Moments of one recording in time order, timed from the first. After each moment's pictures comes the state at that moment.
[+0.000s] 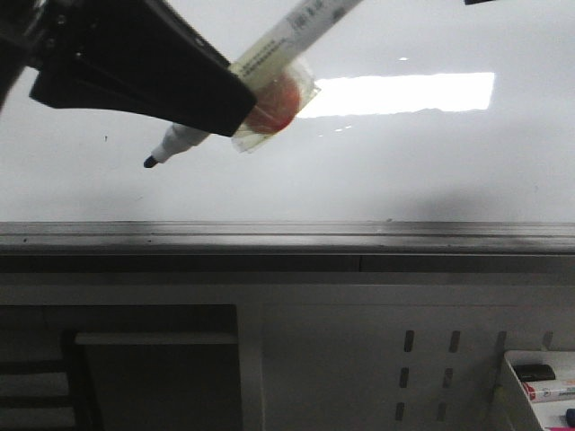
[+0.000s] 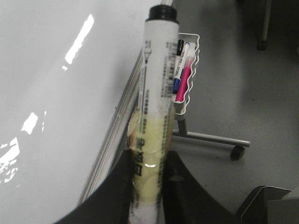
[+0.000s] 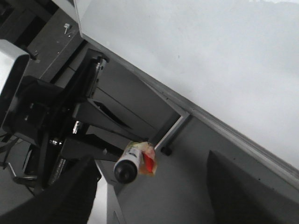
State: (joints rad) left arm -0.68 1.17 -0.77 -1.03 0.50 1.45; right arm 0.02 1.10 -0.85 1.24 1.12 -0.97
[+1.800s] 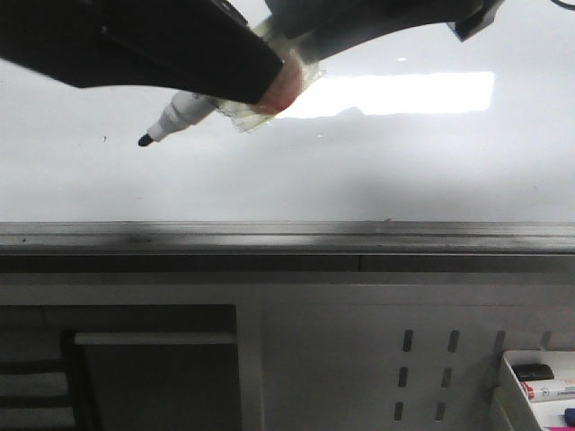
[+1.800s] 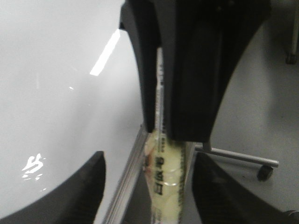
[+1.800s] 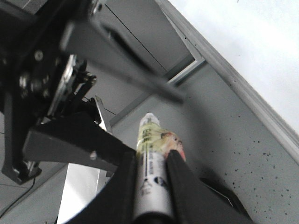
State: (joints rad) left arm -0.72 1.13 -0.77 -1.04 0.36 1.42; right arm 0.34 1.33 -1.02 1.07 1.04 -0.97
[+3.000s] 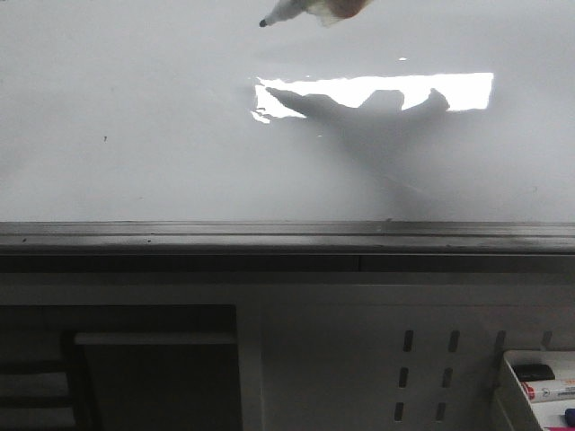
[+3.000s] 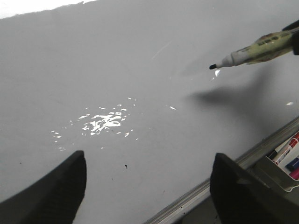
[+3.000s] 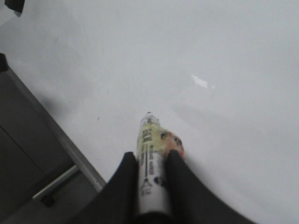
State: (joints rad) left arm -0.24 0.80 -0.58 -1.21 0.40 1.25; right arm 0.34 1.21 -0.88 1.35 0.45 -1.38
